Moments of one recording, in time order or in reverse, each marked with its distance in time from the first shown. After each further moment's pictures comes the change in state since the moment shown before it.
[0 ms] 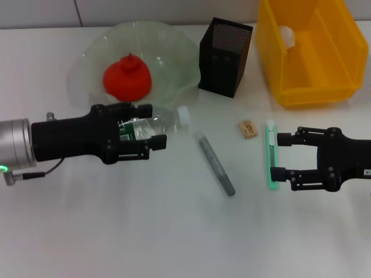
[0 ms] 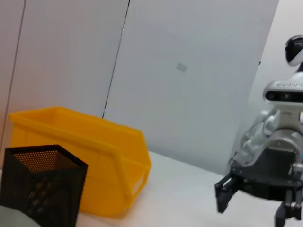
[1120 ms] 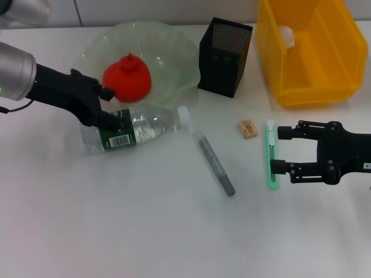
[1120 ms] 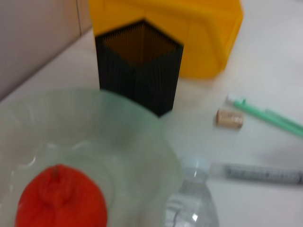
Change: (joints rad) left arm -0.140 -0.055 -0.024 0.639 0.793 -0.045 -0.690; right arm 0.012 0.000 0.022 -0.001 0.004 0.001 0.009
